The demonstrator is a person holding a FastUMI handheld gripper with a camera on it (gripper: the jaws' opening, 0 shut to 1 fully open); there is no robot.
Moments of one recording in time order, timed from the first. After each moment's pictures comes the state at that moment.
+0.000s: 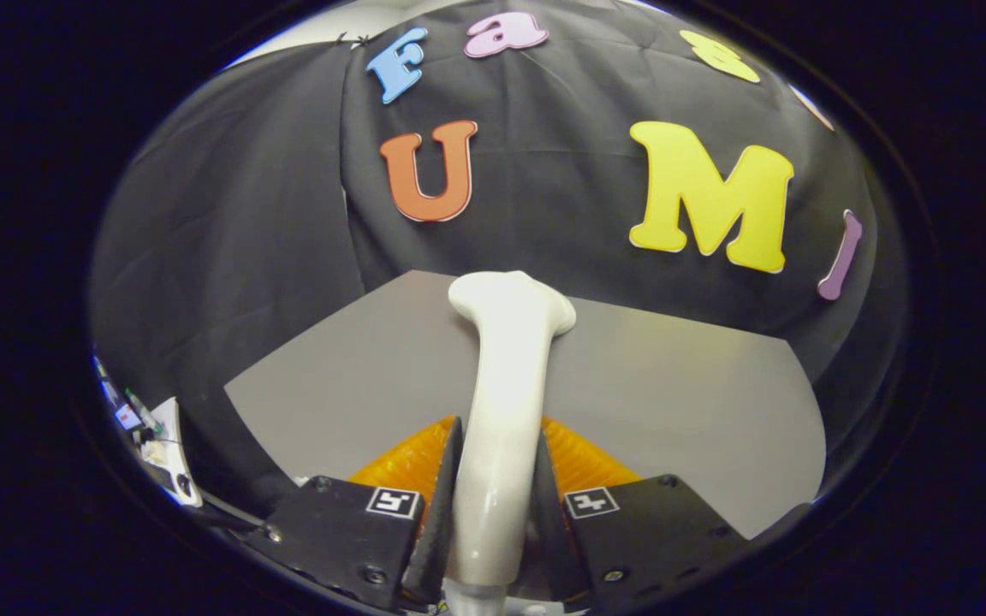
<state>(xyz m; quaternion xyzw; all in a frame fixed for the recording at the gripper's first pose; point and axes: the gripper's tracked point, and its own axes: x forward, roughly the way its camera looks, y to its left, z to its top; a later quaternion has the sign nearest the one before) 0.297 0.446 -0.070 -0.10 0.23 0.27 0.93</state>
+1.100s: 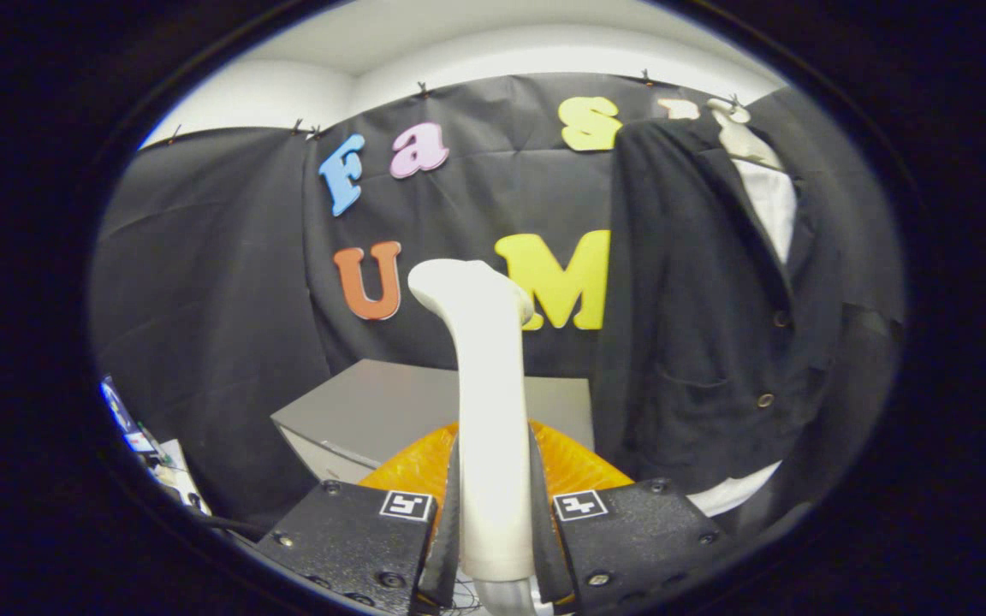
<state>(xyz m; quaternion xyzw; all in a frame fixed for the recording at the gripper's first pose) 0.146 0.186 0.080 -0.02 0.08 0.17 0.98</state>
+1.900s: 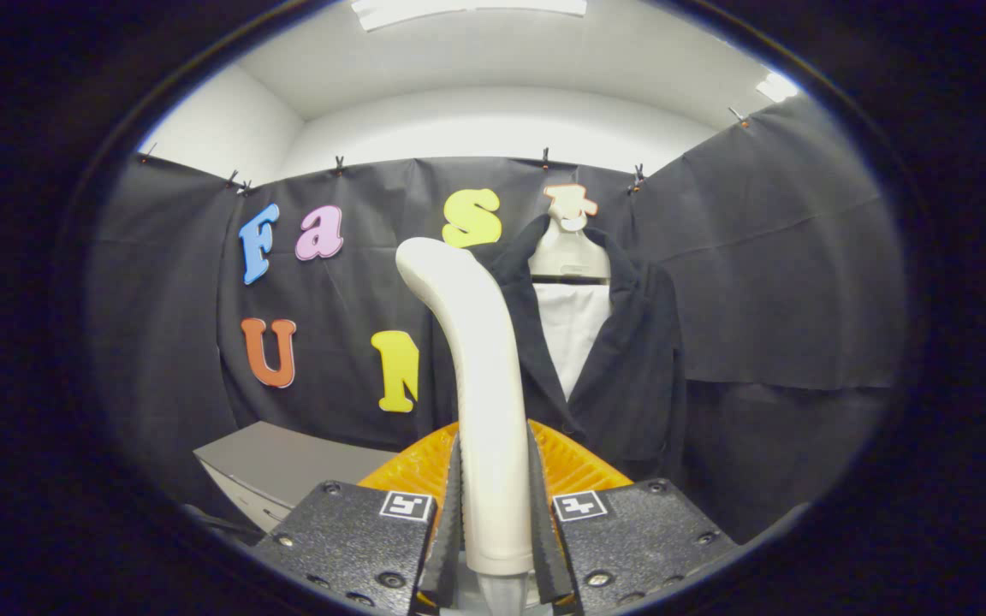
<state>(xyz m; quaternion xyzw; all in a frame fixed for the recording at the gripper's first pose) 0.142 0.016 0.203 -0.01 -0.05 0.05 1.00</state>
